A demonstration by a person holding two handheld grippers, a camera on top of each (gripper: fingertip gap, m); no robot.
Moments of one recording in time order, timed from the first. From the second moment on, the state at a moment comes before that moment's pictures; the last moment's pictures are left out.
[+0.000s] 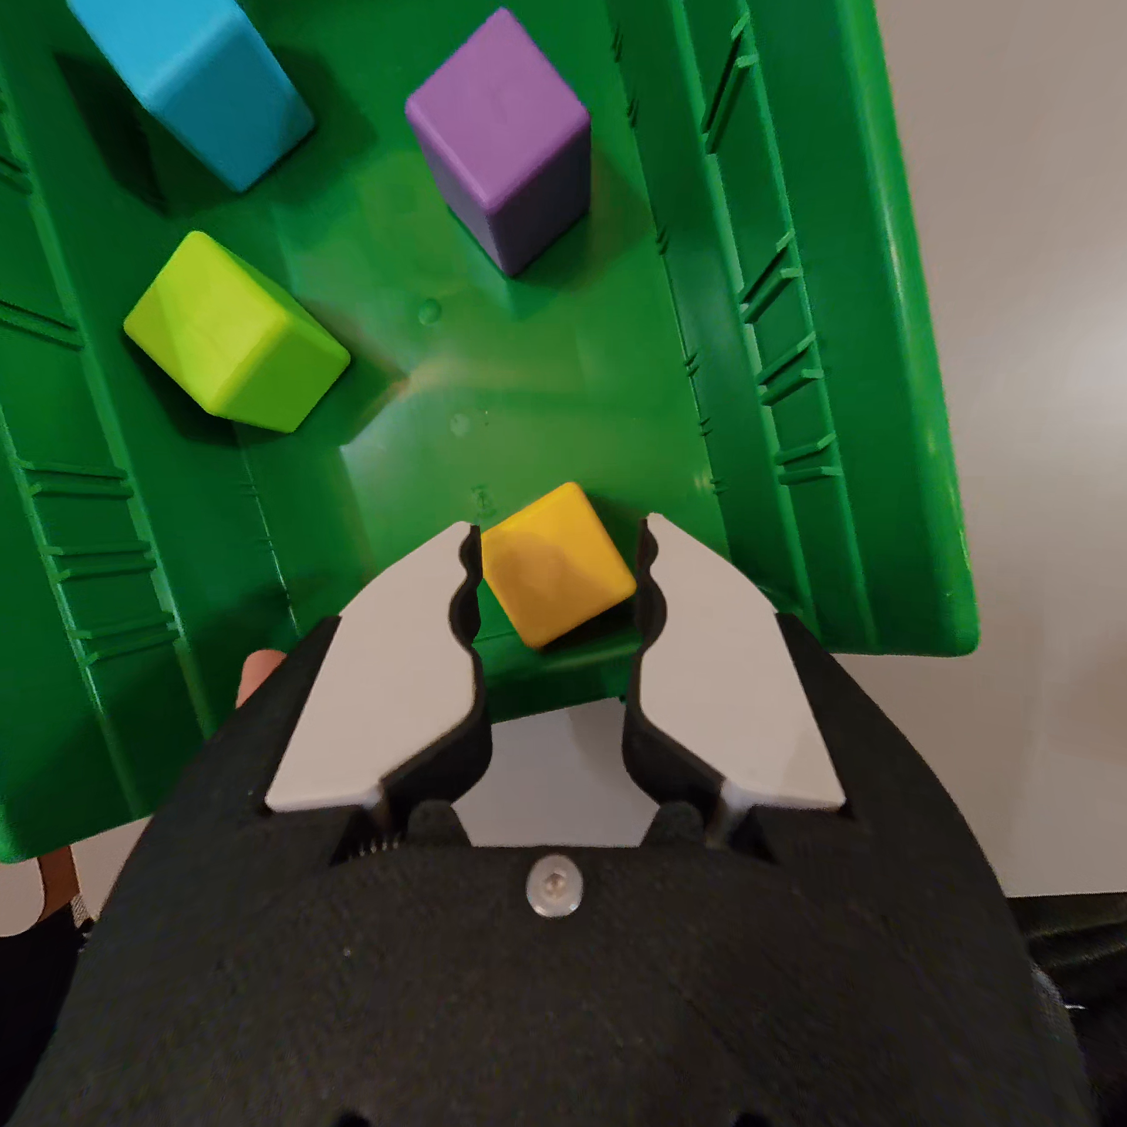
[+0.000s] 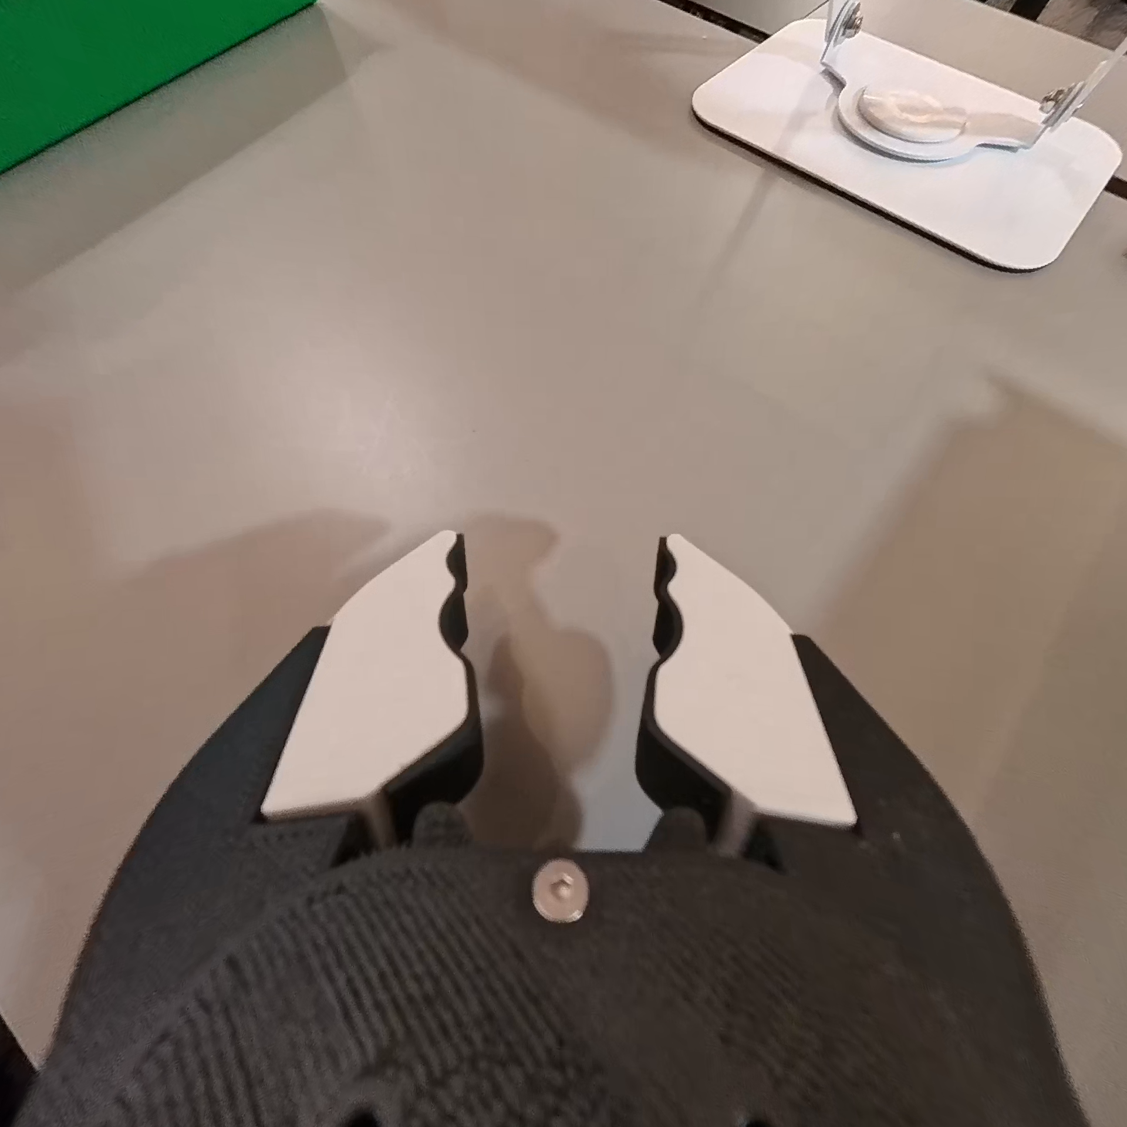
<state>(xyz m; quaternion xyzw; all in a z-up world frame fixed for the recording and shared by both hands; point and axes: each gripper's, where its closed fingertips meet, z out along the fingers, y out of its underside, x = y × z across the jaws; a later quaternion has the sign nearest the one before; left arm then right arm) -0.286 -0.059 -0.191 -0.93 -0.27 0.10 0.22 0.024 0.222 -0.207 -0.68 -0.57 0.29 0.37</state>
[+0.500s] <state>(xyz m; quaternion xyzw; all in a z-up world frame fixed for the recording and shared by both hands) -0.283 -0.062 -0.209 -0.94 -0.29 0.08 0.19 0.022 0.213 -0.215 -0.65 -0.61 0.25 0.37</state>
